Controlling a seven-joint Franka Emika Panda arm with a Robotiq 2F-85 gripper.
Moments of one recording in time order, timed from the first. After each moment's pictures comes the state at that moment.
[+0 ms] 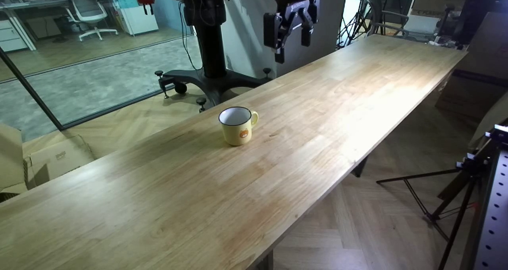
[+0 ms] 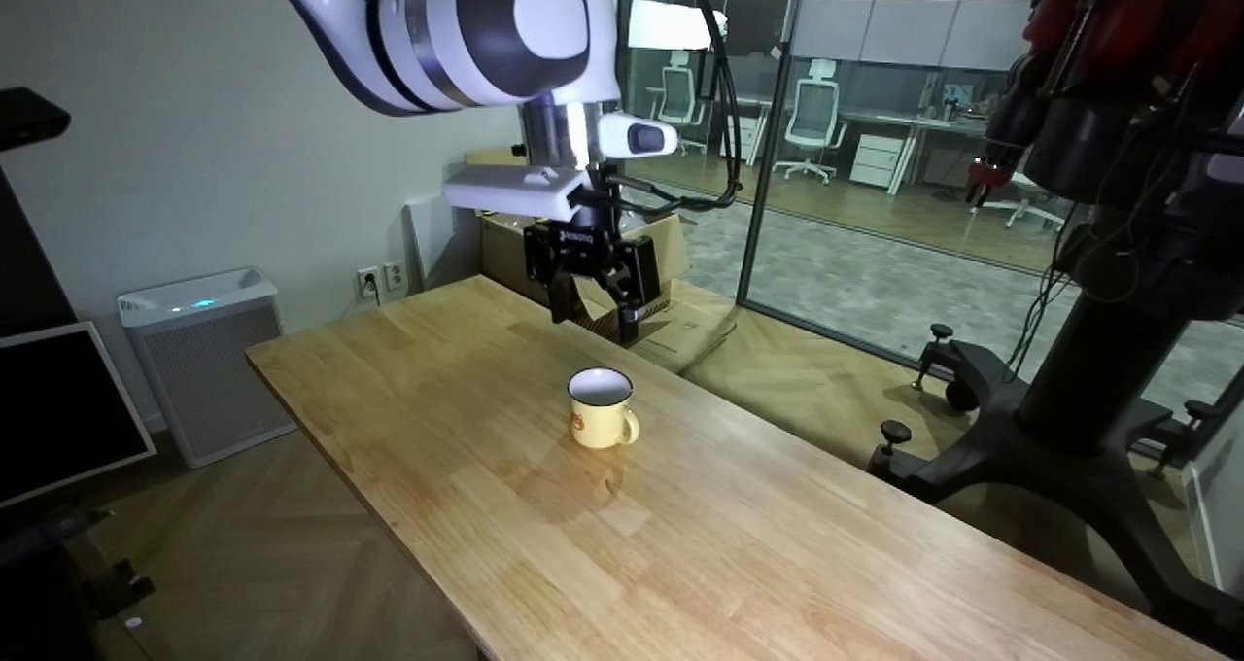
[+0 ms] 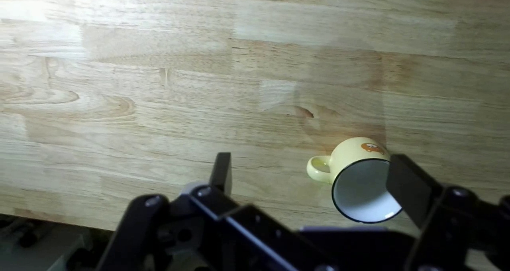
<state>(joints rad) -0.04 0.22 -0.01 -2.17 -0.21 2.44 0.11</state>
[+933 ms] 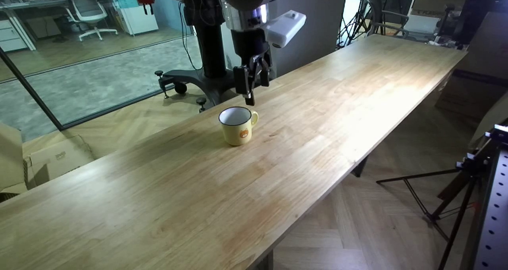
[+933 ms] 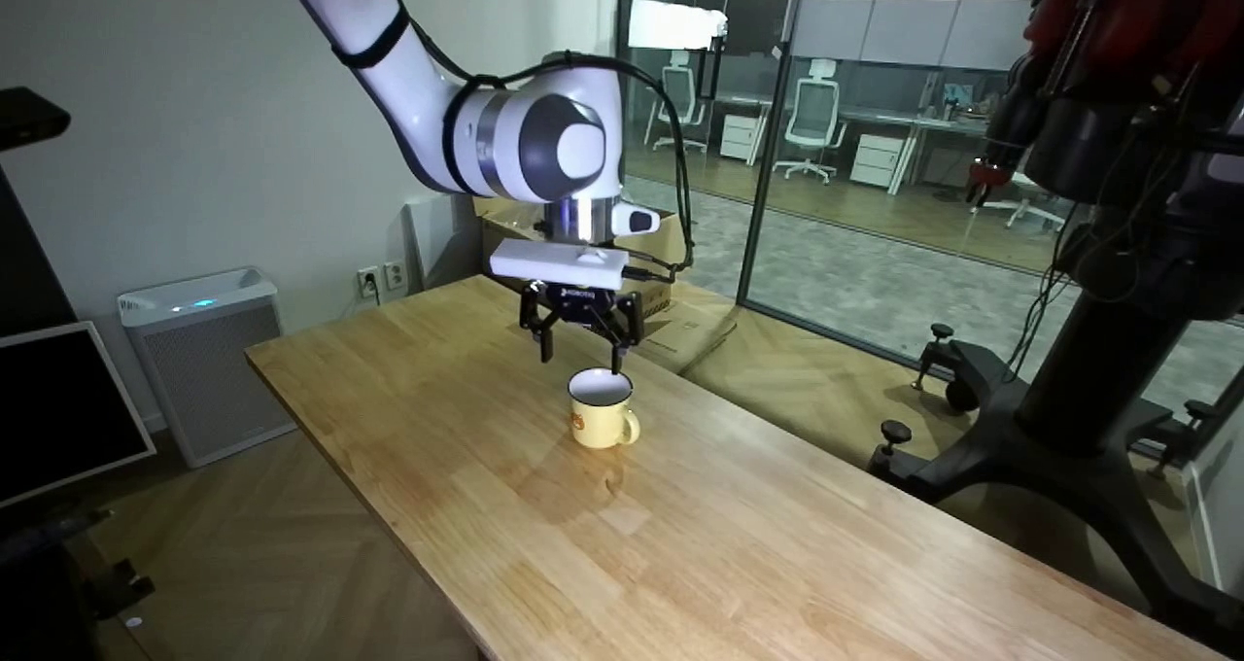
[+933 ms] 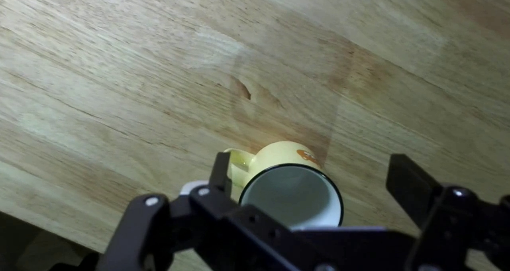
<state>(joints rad) 0.00 0.58 0.05 -1.87 -0.15 2.42 -0.23</state>
